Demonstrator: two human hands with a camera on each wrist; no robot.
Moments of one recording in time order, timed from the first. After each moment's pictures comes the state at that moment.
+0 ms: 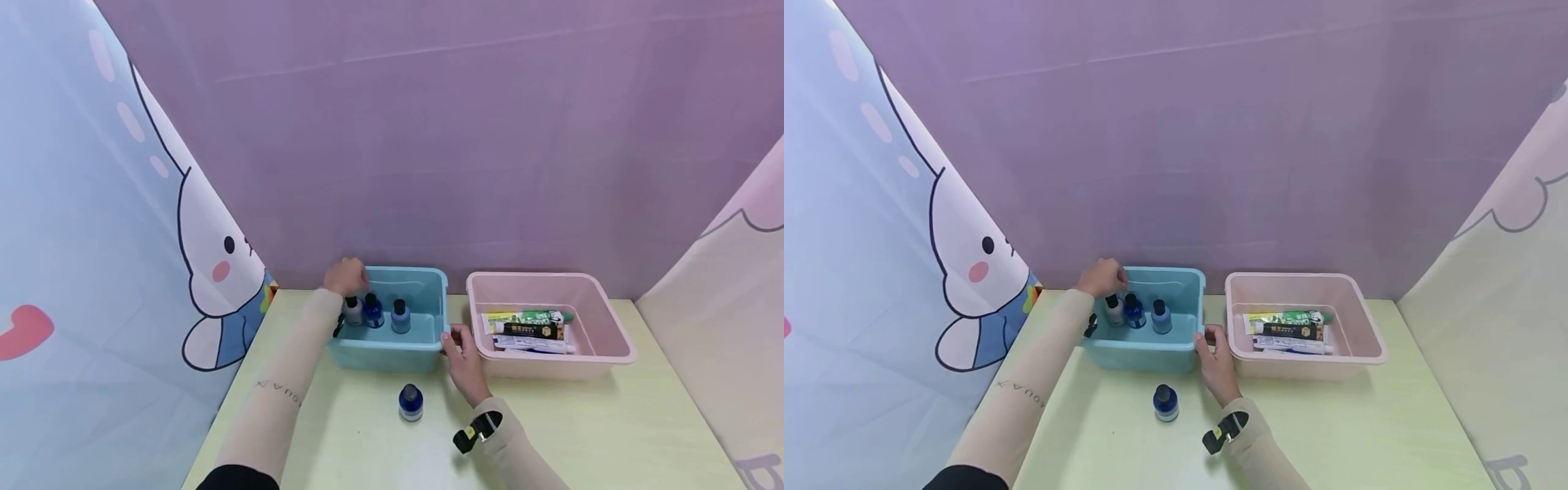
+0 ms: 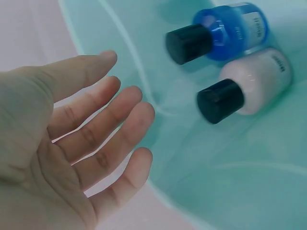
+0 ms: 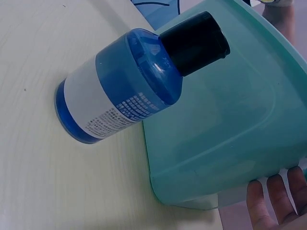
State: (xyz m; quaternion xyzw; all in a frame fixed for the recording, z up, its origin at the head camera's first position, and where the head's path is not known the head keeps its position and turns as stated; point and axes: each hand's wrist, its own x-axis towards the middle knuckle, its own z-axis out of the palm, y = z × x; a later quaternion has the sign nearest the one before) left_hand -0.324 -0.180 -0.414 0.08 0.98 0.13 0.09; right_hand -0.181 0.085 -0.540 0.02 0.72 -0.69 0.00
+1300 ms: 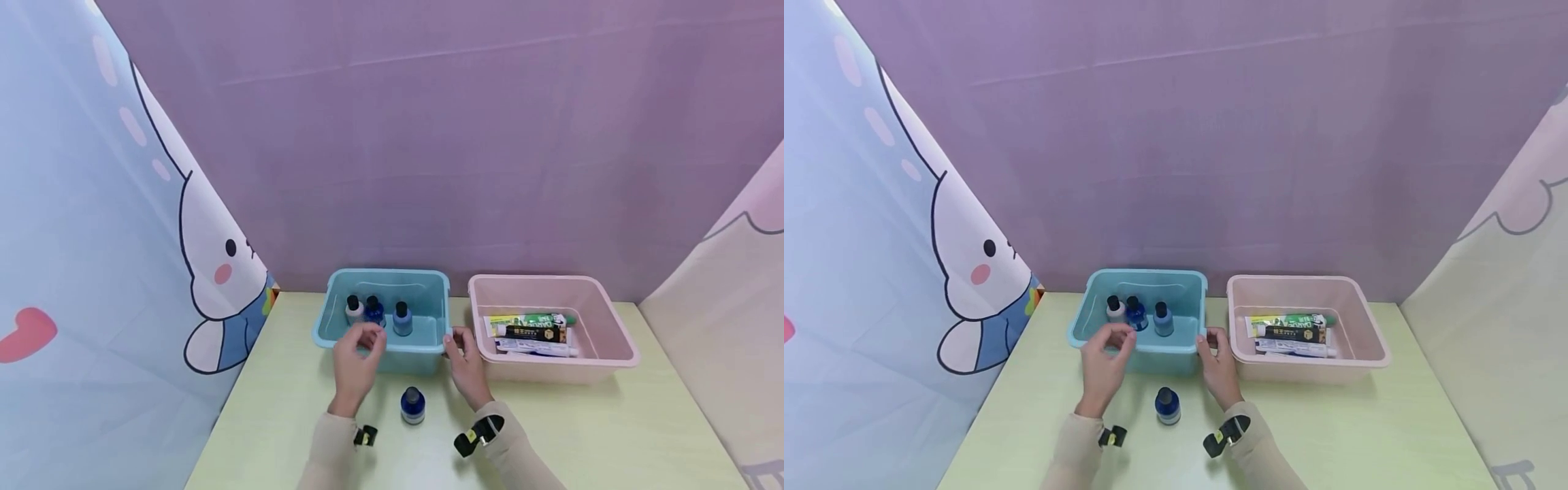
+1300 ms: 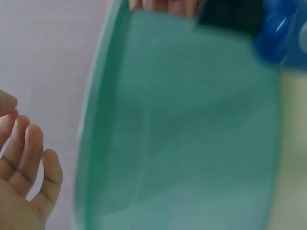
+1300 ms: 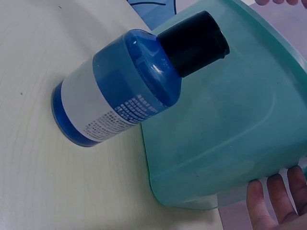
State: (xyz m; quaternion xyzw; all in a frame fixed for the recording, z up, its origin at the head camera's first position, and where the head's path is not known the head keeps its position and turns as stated) left_hand -0.159 -0.133 -0.482 0.09 0.79 0.53 -0.28; right_hand -0.181 0.088 -0.545 0.02 0.72 -0.70 0.00
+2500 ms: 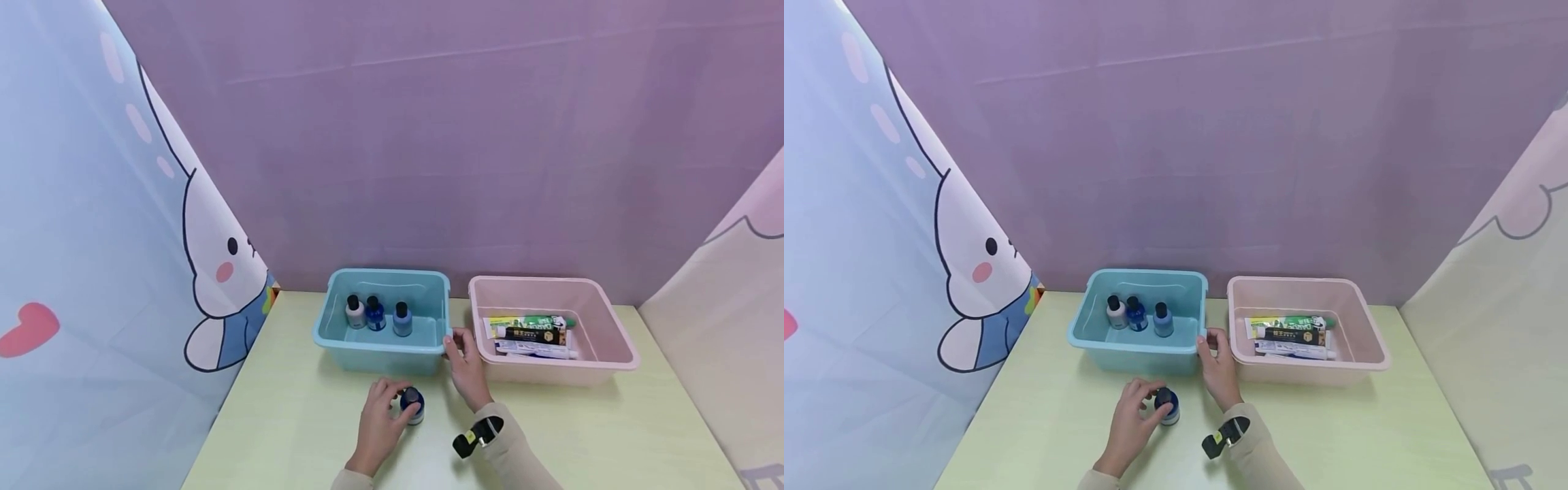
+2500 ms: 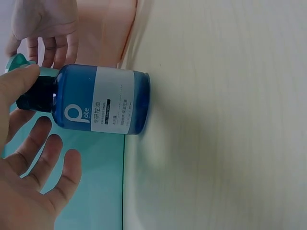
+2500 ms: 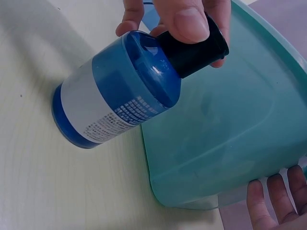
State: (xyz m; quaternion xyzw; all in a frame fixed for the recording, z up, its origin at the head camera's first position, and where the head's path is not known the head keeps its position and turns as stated) left_hand -0.091 -0.104 -0.566 0.05 0.91 0.40 -0.10; right_hand -0.181 0.089 -0.546 0.02 0.72 -0.70 0.00
